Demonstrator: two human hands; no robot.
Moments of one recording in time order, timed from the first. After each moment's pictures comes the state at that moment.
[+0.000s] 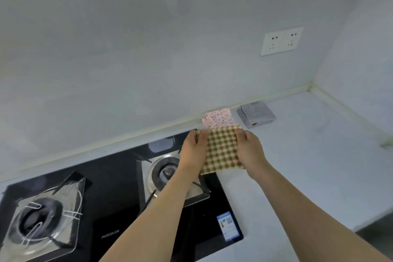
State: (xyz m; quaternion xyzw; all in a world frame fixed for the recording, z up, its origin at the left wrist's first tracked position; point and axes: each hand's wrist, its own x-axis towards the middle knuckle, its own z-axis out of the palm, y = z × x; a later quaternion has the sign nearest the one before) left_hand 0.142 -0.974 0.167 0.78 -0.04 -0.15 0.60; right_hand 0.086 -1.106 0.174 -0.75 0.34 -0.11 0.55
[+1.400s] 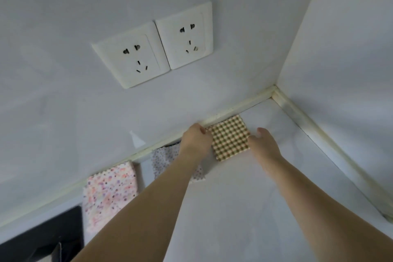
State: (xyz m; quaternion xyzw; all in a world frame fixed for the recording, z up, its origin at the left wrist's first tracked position) left_hand 0.332 -1.434 0.058 0.91 -0.06 -0.27 0.31; right_hand 0.233 -1.574 0.031 -0.68 0.48 0.03 0.55
